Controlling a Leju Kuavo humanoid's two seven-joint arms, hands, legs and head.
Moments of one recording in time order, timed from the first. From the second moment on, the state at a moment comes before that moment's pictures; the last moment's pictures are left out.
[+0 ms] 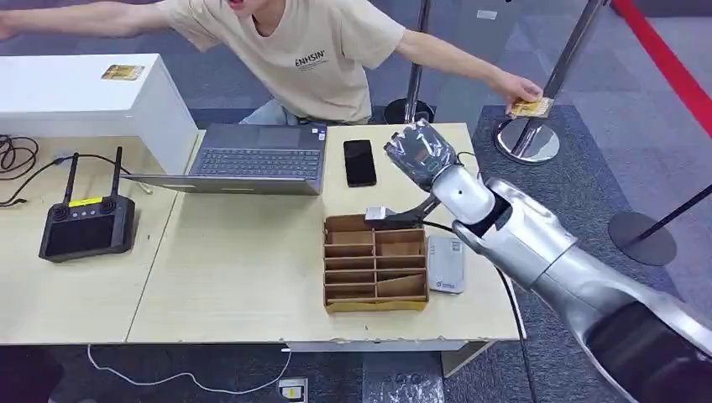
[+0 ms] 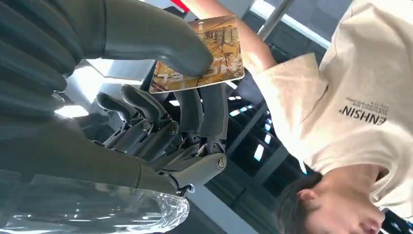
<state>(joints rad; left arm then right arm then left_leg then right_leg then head) -0.12 -0.01 -1.12 -0.24 0.57 0.26 -0.01 -0.99 -0.32 1.03 -1.09 1.43 -0.15 0.21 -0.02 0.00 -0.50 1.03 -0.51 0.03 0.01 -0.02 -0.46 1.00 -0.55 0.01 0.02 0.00</state>
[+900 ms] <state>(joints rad) -0.13 -0.01 -1.12 -0.24 0.56 0.28 -0.02 -1.00 -0.32 1.04 -1.04 1.43 -0.16 0.22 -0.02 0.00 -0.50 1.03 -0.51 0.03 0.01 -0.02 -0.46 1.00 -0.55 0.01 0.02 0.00</state>
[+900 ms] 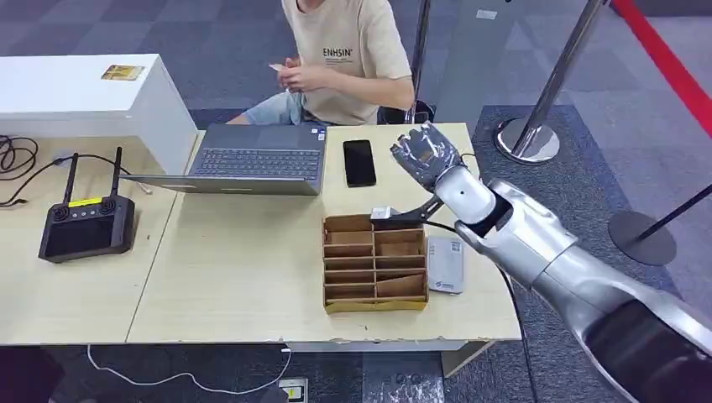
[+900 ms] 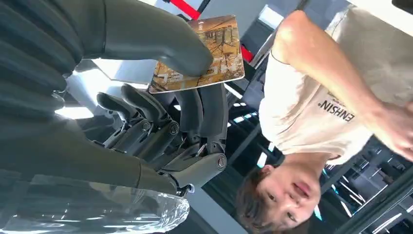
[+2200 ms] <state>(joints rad) -0.13 -0.01 -1.12 -0.24 0.51 0.28 -0.01 -0.99 -0.32 1.04 -1.04 1.41 -0.19 0.23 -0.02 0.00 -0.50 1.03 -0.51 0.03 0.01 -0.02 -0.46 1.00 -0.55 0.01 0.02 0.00</state>
